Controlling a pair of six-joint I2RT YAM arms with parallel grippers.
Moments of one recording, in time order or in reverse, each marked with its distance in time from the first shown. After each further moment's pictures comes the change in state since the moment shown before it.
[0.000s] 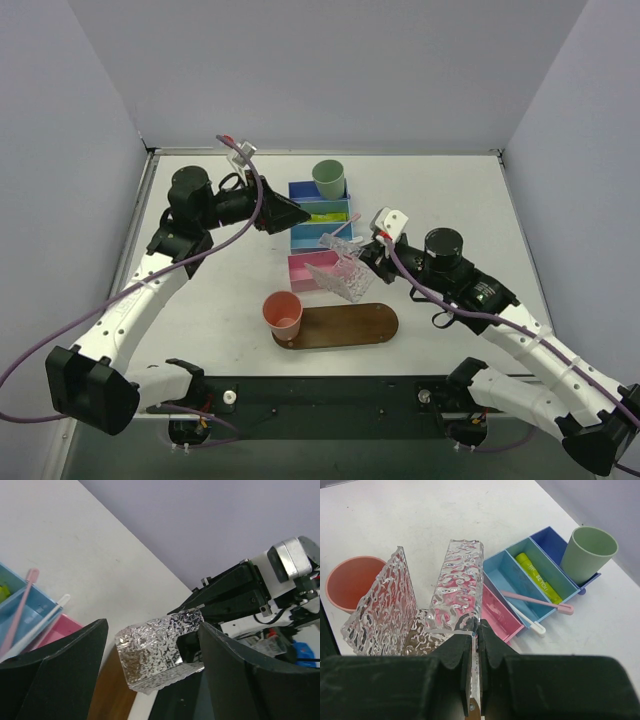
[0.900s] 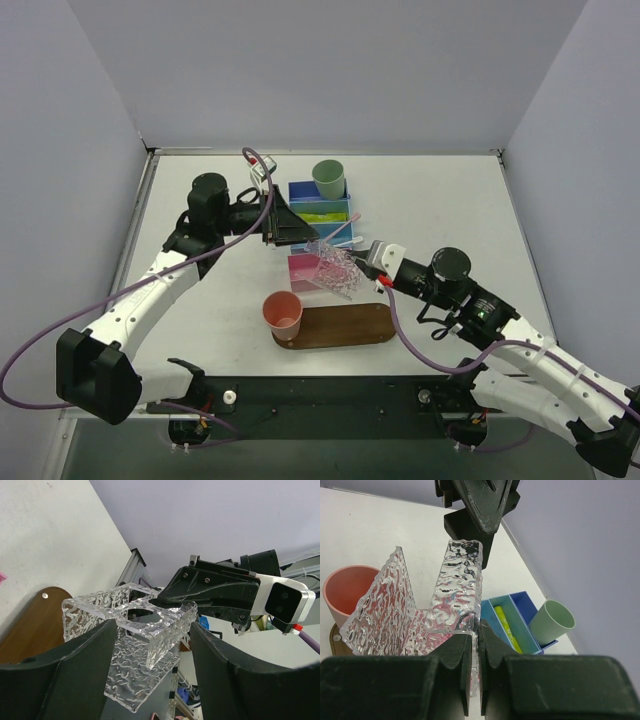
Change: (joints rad) left arm -0.043 0.074 -0.067 0.033 0.178 -0.411; right arm 0.119 -0.095 -0.117 0.233 -0.017 -0.291
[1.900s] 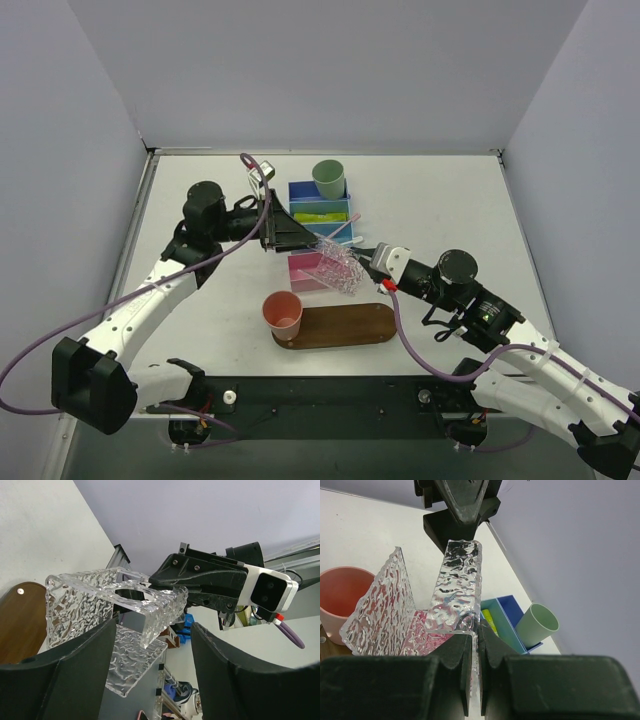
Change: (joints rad) left arm -0.020 -0.040 -0.066 0.114 0.024 -0.133; right arm 0.008 -0.031 0.000 0.006 0.019 -0.050
